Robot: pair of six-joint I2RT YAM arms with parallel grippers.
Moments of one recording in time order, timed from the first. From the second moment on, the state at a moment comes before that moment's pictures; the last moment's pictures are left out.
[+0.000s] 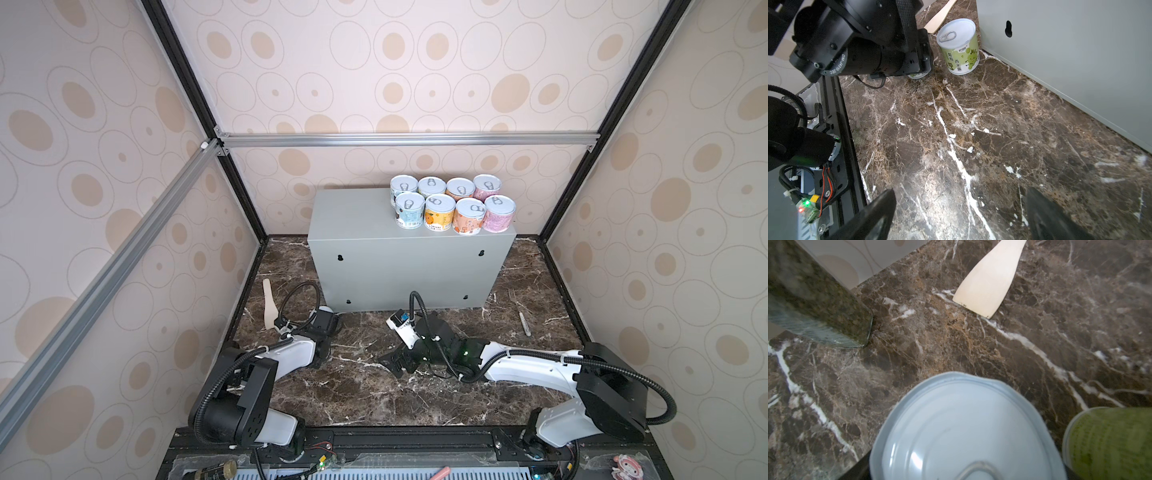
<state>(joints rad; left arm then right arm) -0.28 1.41 0.52 -0.36 -0.75 -1.10 0.99 1.47 0.78 0.08 -0.13 0.23</state>
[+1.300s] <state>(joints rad) -0.28 0.91 0.49 -0.39 -0.50 -0.73 0.99 1.32 0.73 0.06 -0.13 0.24</state>
